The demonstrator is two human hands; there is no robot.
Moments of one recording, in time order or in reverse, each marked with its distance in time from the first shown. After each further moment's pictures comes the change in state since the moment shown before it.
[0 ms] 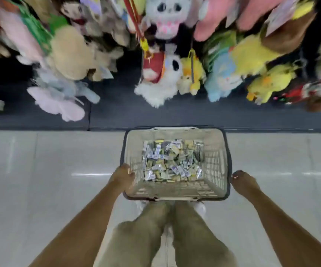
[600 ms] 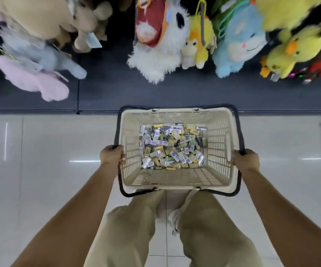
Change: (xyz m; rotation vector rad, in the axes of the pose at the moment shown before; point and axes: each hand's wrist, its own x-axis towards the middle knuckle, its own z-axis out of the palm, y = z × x) left_hand 0.048 -0.008 0.014 -1.163 0.309 -0.374; right_hand 0.035 -0.019 0.027 0.584 0.281 0.254
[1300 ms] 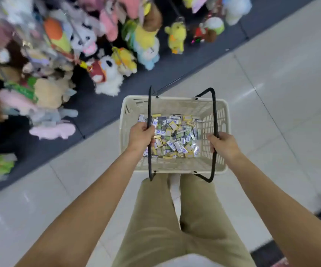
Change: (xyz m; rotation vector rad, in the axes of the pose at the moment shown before) left_hand -0.354 0.108 -0.032 0.629 -0.566 0.463; right_hand -0.328 0.018 -0.220 0.561 -0.139 0.182
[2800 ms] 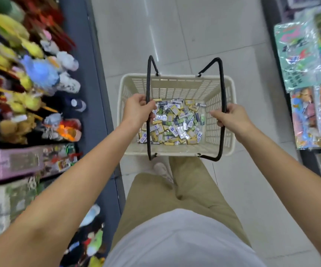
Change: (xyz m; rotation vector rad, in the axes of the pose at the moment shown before) left_hand -0.037 0.603 0.856 0.787 -0.846 0.627; right_hand 0.275 -0.005 -0.772 0.886 0.678 0.192
